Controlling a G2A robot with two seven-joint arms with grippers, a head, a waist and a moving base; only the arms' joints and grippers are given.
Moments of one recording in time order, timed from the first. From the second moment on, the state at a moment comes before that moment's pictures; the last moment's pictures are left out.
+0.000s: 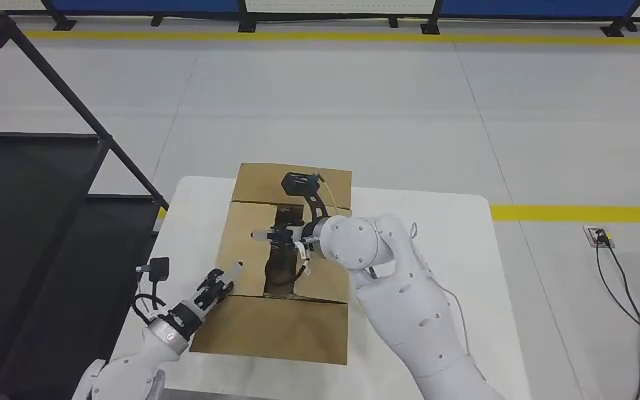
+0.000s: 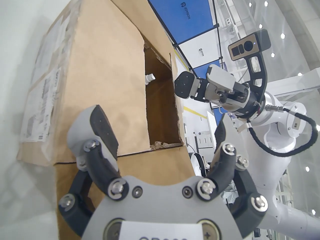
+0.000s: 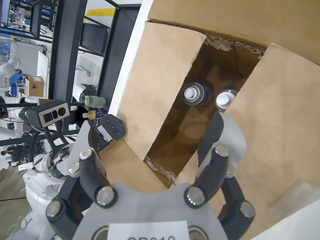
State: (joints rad) left arm 1.44 -1.12 -1.57 -1.84 0.09 -0.09 -0.44; right arm -0.56 -1.73 1.12 -1.21 -0.81 0.17 1.04
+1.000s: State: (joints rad) left arm 1.49 -1.12 -1.67 -1.92 0.02 -0.05 -0.39; right arm -0.57 -1.70 1.23 -1.14 -0.62 0.04 0.96
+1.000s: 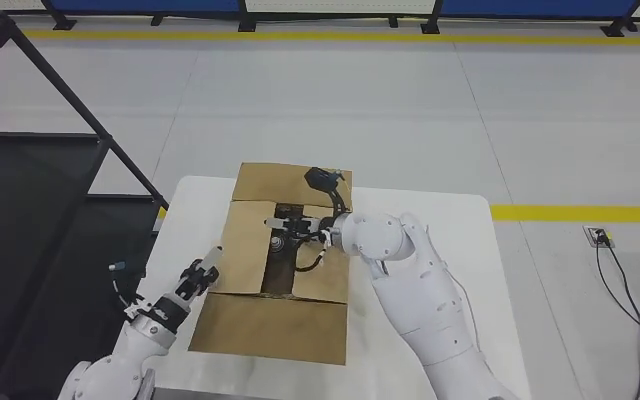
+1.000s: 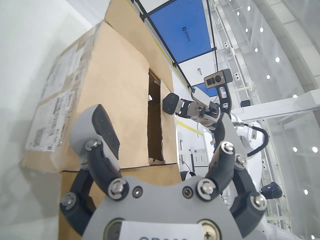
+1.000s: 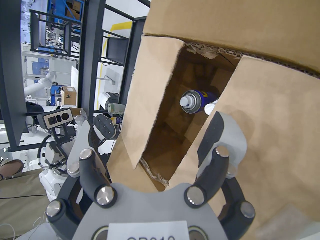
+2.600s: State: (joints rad) left arm 1.71 -1.07 -1.79 -1.92 -0.20 -0.29 -0.92; right arm -0.47 -1.61 1.38 -0.84 -0.56 -0.11 0.87
